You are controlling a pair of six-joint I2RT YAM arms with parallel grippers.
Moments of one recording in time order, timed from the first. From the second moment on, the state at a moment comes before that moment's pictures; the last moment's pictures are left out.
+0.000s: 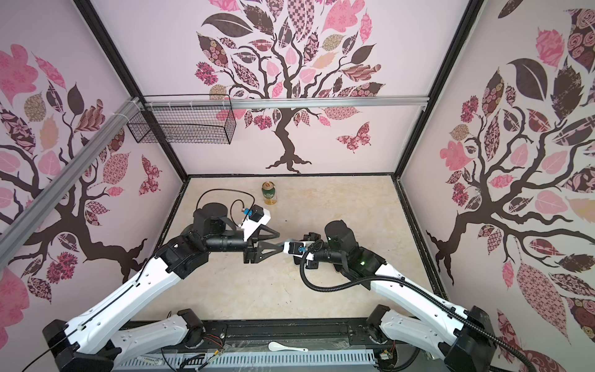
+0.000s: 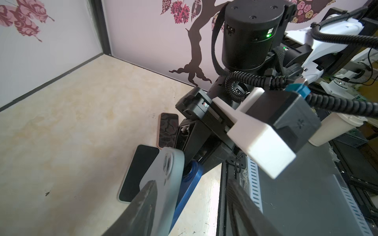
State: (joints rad) left arm -0.71 1.08 1.08 -0.43 0.63 0.07; right arm 0.76 0.99 0.76 -0.11 -0.46 -0.67
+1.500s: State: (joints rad) left arm -0.75 1.18 1.17 -0.59 0.48 0.19; right arm 0.78 1.01 0.76 -0.11 -0.49 -0.66
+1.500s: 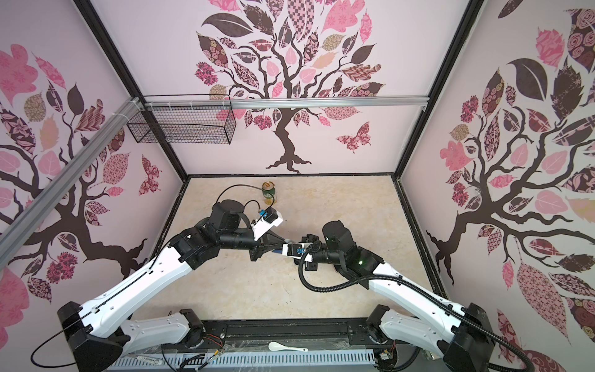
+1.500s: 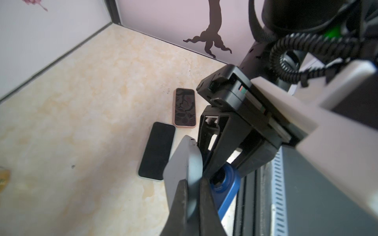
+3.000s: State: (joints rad) left arm -0.25 0.86 1.00 -0.64 0.24 0.12; right arm 0.66 1.48 0.99 -0.17 -0.56 0.47
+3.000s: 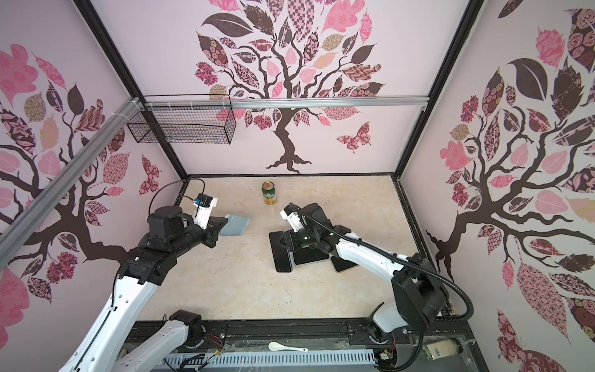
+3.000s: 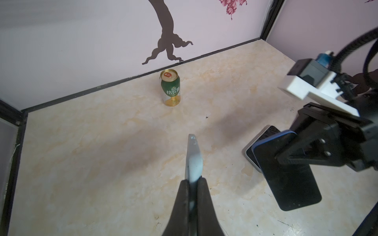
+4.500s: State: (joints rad) left arm -0.19 0.87 0.99 -0.78 0.23 0.16; right arm 0.67 2.16 1.35 0.01 -0.70 0.99
